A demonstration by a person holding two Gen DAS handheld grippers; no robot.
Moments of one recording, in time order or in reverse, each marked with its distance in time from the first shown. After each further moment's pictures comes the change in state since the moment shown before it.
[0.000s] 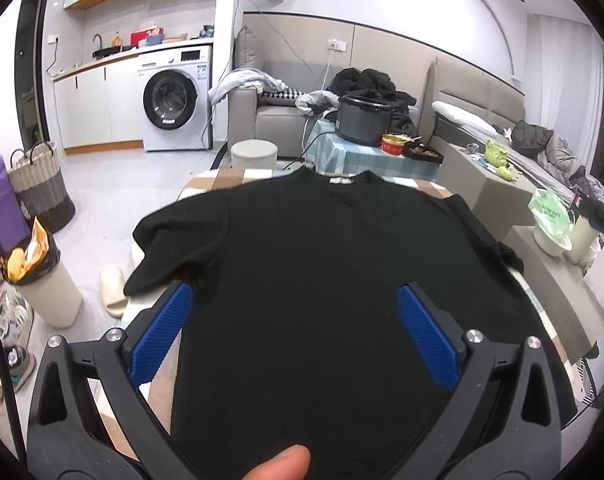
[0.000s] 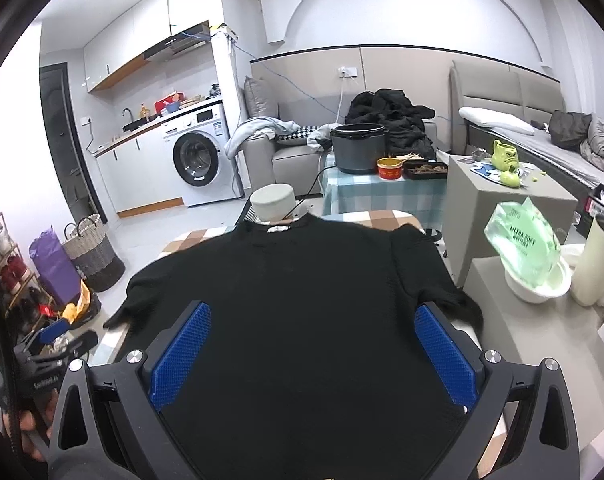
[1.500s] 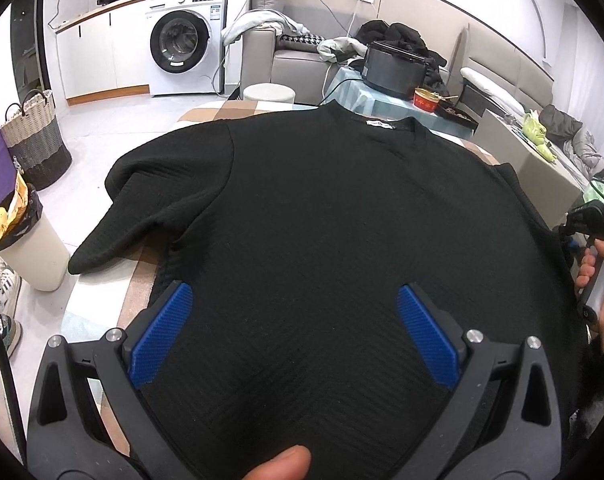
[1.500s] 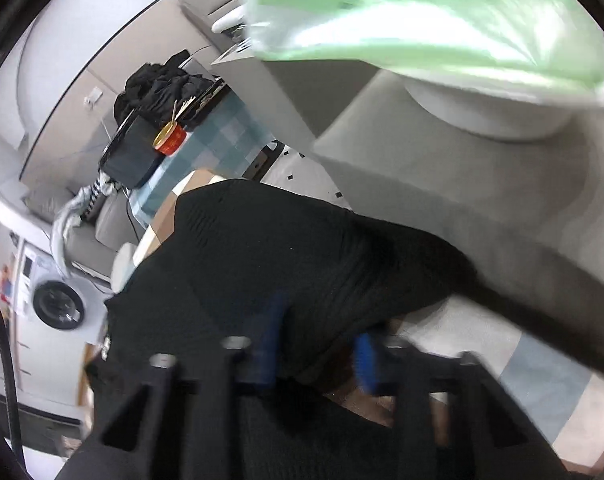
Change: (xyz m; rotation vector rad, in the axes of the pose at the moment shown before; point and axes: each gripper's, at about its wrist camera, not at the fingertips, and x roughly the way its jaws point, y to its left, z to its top) left arm 0.165 0.033 -0.028 -0.075 0.219 0.051; right arm 0.222 -0.198 -0.020 0.840 0.203 -0.408
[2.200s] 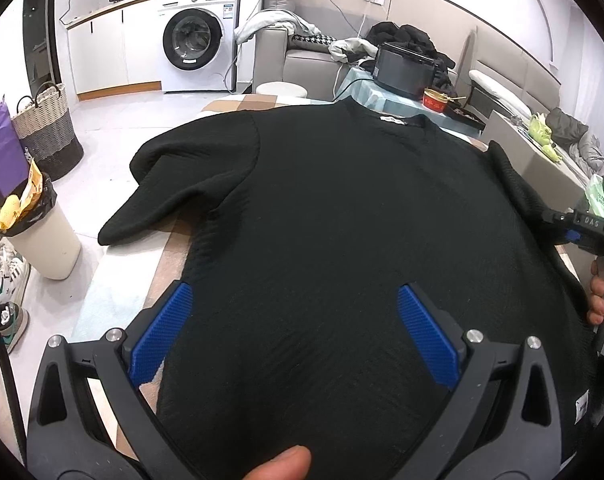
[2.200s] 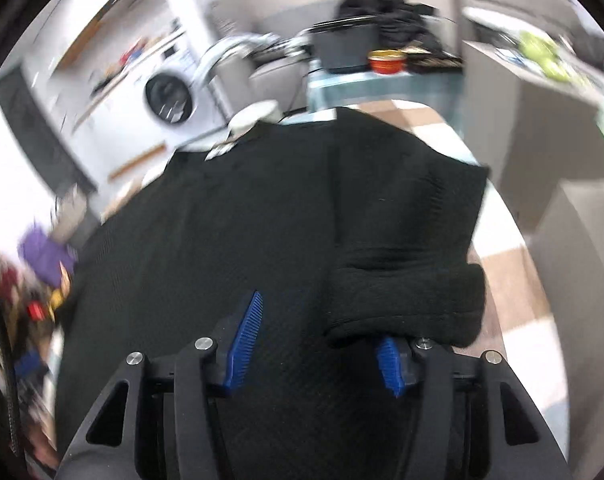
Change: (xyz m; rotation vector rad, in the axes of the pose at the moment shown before) left arm -0.027 0.024 -0.029 -0.020 -0.006 0.033; right arm -0.031 0.052 -0.071 -0.743 0.154 0.328
